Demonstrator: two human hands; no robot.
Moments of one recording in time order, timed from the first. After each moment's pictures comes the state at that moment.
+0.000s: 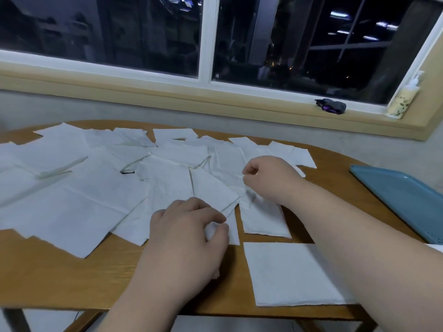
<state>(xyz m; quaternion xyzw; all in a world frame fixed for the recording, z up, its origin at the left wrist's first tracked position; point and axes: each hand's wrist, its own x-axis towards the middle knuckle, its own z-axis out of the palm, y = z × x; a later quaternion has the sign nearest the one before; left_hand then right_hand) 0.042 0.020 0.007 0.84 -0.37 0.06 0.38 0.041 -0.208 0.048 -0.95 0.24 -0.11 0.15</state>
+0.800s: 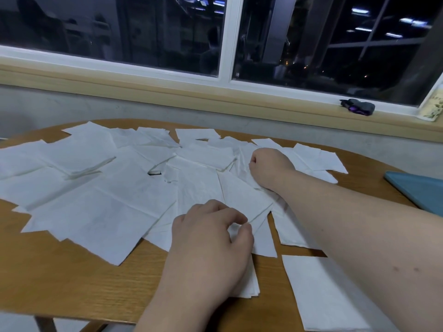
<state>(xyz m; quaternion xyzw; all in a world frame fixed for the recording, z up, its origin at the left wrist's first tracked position) 0.061 0.028 0.006 0.85 -0.32 0.03 0.43 0.151 -0.229 0.015 -0.96 0.27 -0.11 0.03</state>
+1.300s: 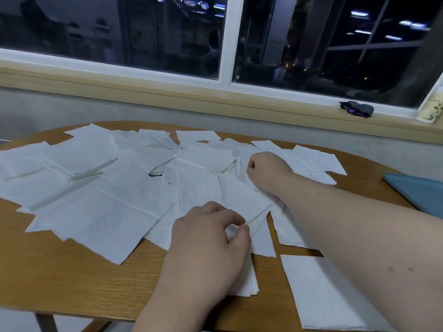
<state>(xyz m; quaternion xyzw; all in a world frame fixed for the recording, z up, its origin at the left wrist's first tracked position) 0.061 0.031 0.006 0.84 -0.32 0.02 0.43 0.147 -0.228 0.011 -0.97 0.23 -0.11 0.02</state>
